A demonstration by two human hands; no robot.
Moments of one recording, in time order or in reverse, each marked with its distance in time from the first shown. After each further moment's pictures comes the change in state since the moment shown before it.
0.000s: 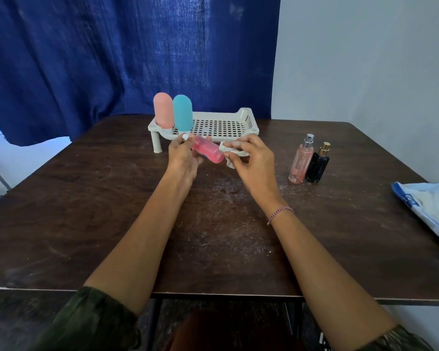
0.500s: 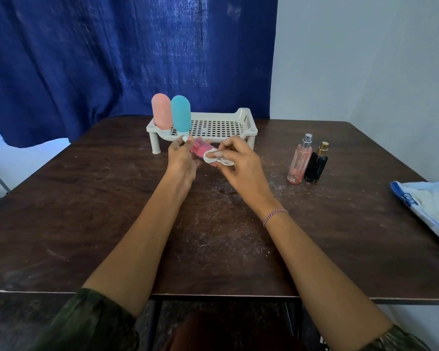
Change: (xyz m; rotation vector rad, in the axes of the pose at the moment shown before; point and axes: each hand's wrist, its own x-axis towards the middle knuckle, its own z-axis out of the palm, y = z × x) left_hand 0.000 -0.003 -0.001 0.061 0.001 0.023; right_hand -0.005 -0.005 0.005 -0.029 -0.122 -0.220
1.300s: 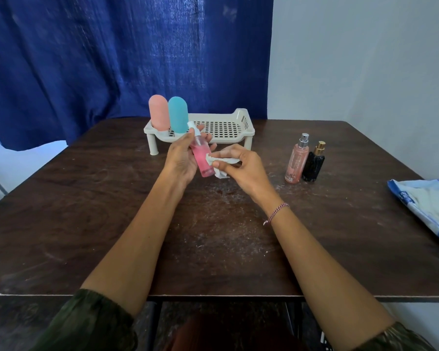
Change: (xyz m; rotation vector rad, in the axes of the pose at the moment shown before) left_hand 0.001 -0.003 0.000 -0.111 -0.265 0.007; right_hand 0.003 0.012 -0.003 0.486 -0.134 0.511
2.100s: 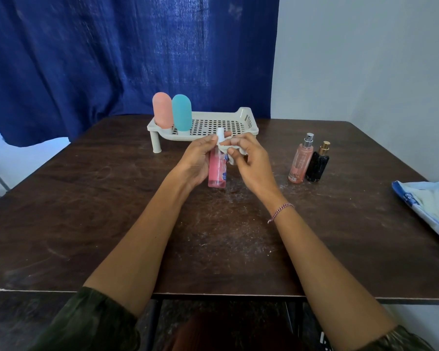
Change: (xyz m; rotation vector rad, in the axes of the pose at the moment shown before) left_hand 0.001 -0.011 -0.001 0.194 -0.238 -0.123; right_hand 0.004 0.001 0.000 -0.167 0.128 -0.176
